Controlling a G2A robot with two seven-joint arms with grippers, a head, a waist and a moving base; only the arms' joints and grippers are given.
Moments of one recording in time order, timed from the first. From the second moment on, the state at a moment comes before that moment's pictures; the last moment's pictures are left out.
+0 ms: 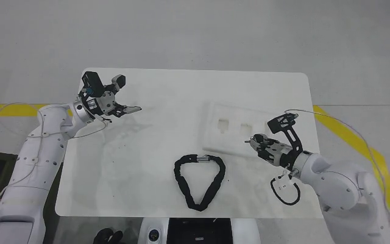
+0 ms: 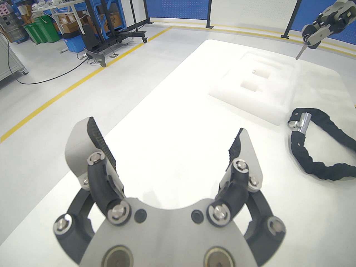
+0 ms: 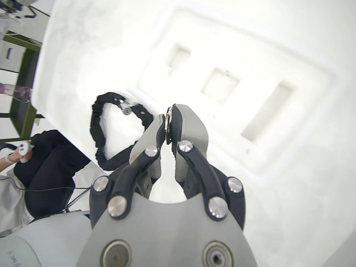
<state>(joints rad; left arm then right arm) 0.85 -0.88 -1.23 -1.11 1.34 -1.01 0.45 -1.50 -1.03 1.54 -2.19 -0.58 -0.06 1.00</state>
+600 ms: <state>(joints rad) 0.85 -0.88 -1.23 -1.11 1.34 -1.01 0.45 -1.52 -1.03 1.58 -2.10 -0.46 -0.22 0.88</state>
